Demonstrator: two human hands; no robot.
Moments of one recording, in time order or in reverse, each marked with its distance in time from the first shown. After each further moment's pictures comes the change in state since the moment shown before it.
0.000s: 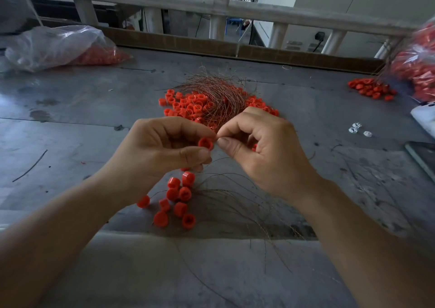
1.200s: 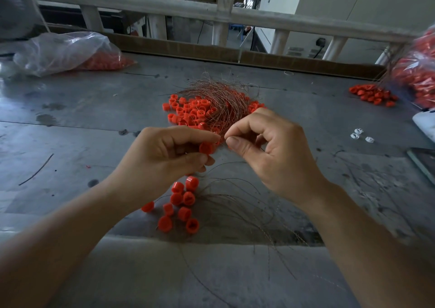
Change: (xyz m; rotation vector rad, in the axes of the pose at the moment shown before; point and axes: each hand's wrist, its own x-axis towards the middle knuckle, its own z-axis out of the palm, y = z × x) left_hand -0.002 0.003 0.008 0.181 0.101 0.049; right_hand 0.002 0.002 -0.003 0.029 0.053 0.028
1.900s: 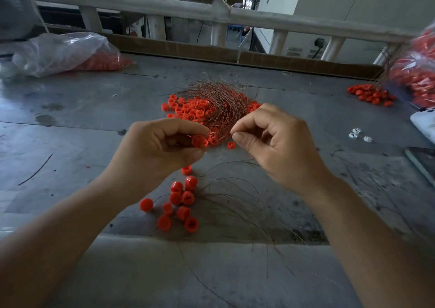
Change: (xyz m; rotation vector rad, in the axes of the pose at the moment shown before) left_hand 0.005 -0.005 -0.005 0.102 0.081 0.030; right_hand 0.003 0.007 -0.010 -0.042 -0.006 -0.001
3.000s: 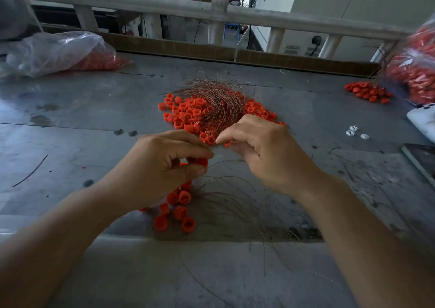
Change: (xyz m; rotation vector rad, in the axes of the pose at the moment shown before) left_hand 0.000 -0.009 -0.002 0.543 -0.163 0.251; right_hand -0.001 0.003 0.005 -0.191 -0.217 -0.067
